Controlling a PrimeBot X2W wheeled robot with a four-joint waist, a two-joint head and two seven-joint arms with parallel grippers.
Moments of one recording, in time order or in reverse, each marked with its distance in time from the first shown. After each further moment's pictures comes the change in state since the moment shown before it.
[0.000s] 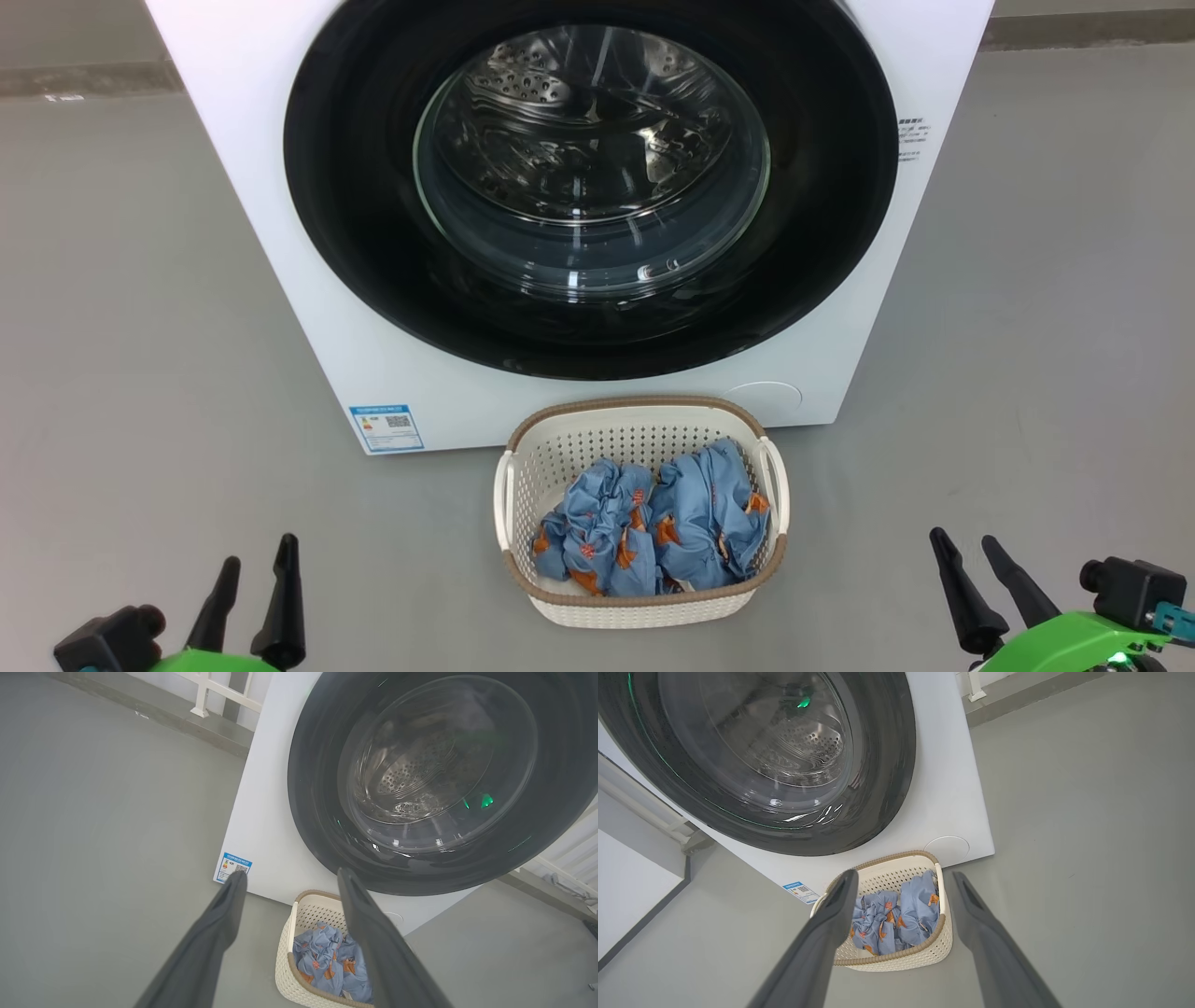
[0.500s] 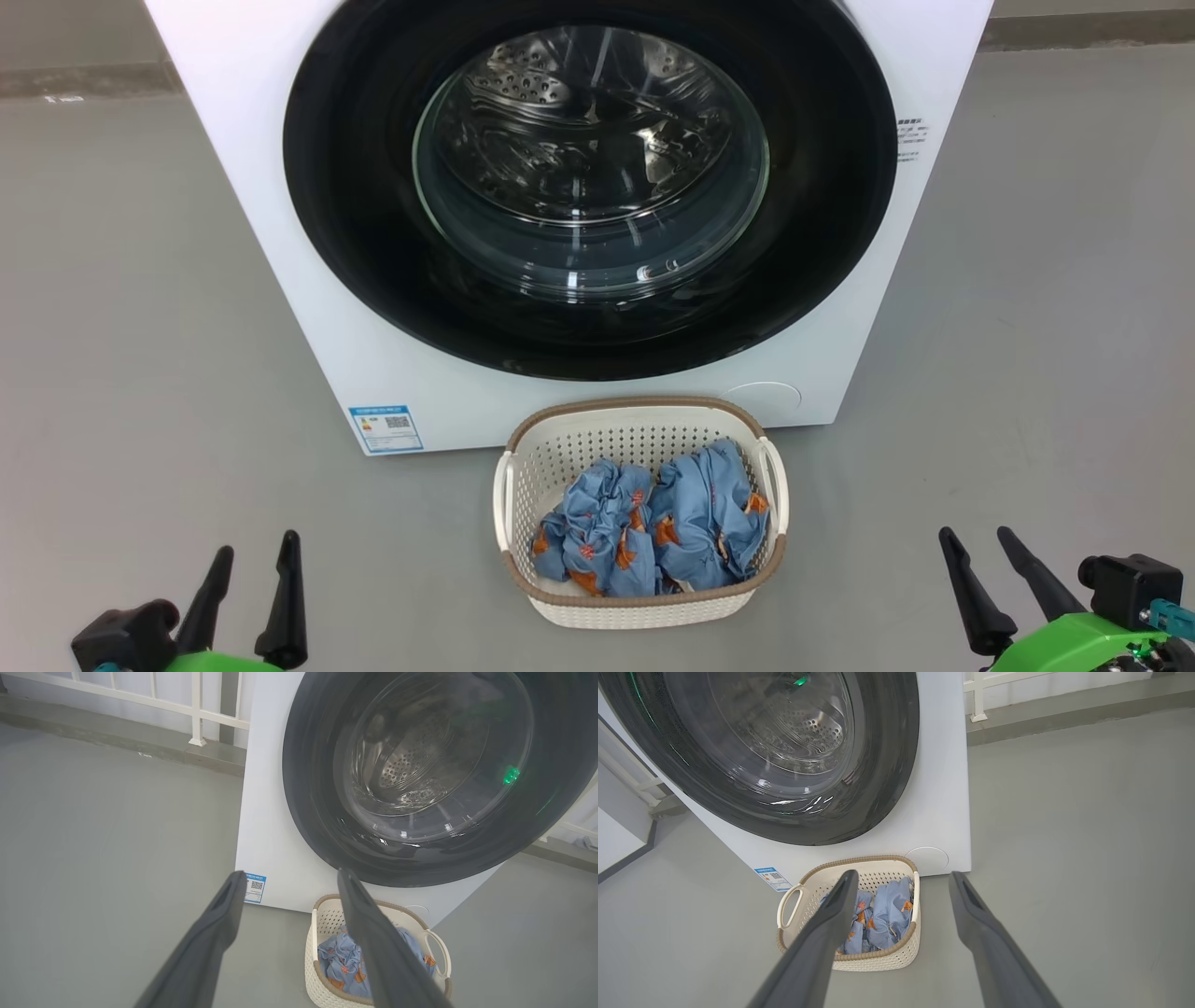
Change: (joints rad) left arm 0.000 0.009 -0.004 -0.005 0.165 0.000 -0.043; right arm -0.003 -0.025 -0.003 0.006 -0.167 0.000 -0.044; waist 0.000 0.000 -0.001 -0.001
